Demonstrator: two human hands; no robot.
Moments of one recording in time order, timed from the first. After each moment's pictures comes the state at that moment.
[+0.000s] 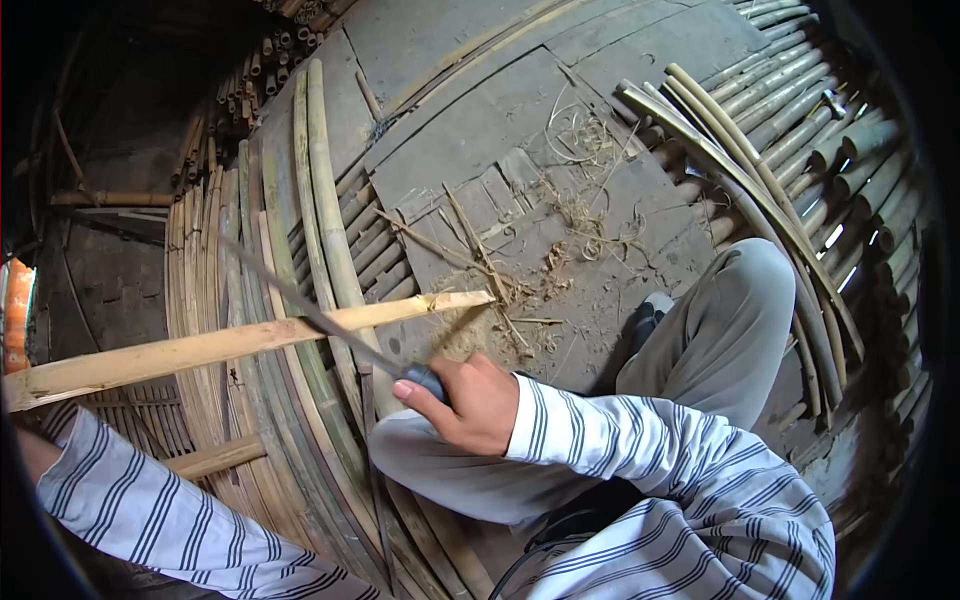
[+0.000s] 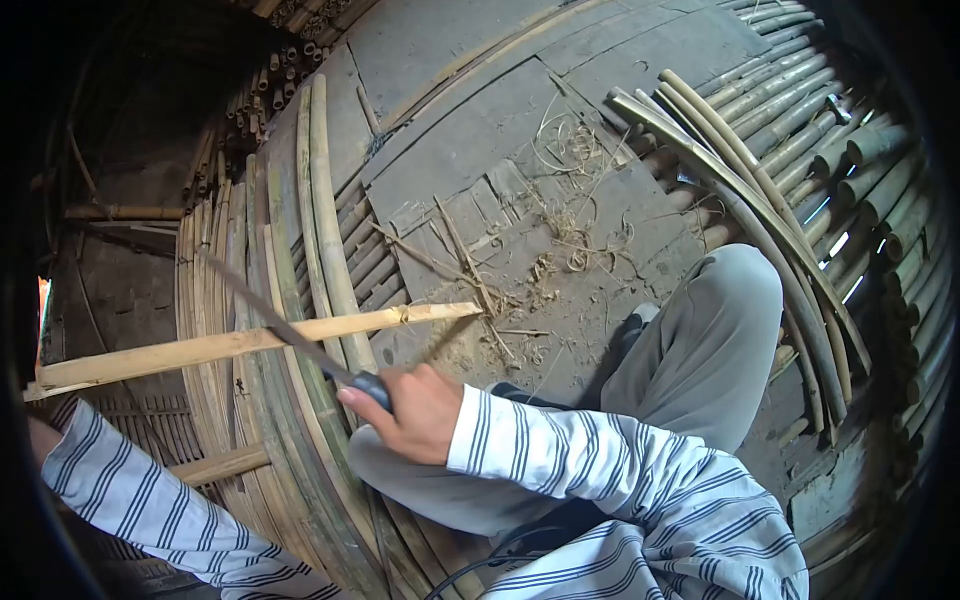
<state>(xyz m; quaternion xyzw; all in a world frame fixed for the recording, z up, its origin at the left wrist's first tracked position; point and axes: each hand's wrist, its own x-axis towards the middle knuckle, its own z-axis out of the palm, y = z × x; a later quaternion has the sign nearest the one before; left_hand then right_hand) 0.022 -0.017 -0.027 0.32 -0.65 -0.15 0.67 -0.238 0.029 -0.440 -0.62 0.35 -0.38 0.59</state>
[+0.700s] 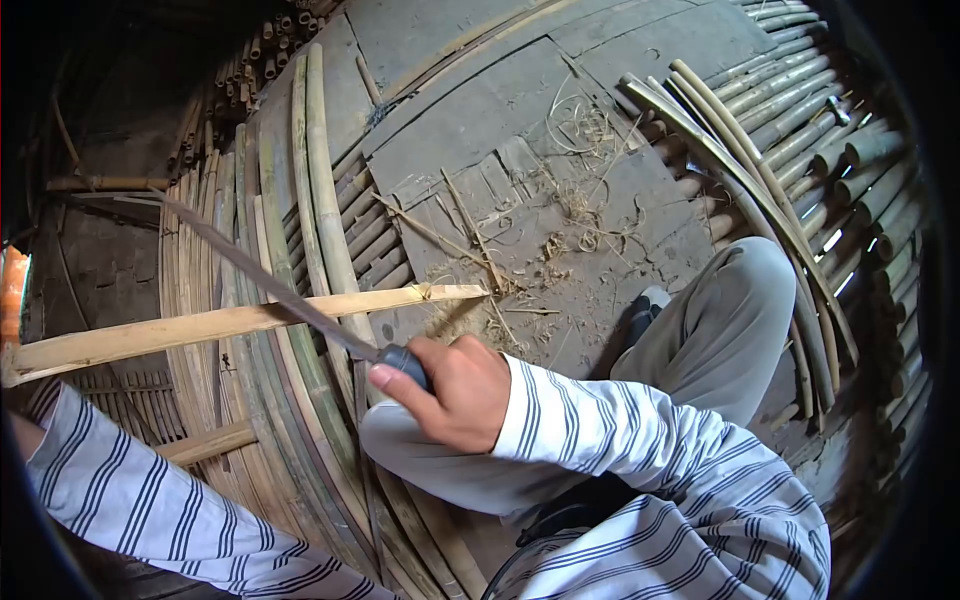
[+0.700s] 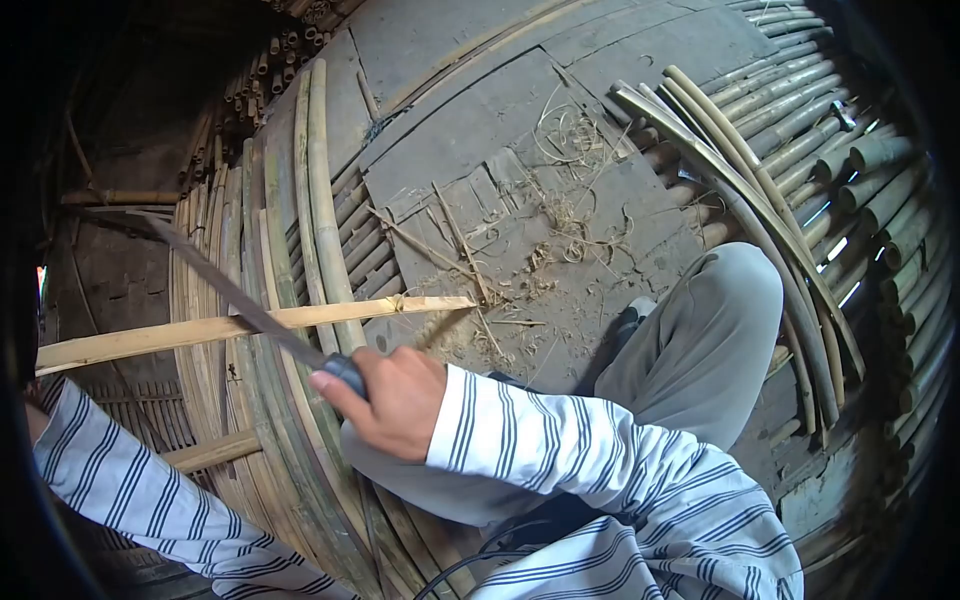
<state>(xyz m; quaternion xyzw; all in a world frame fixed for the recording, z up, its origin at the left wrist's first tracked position) 0.022 -0.012 -0.022 0.32 -0.66 -0.14 0.67 -0.246 0.022 -0.411 -0.62 0.36 -0.37 0.60</state>
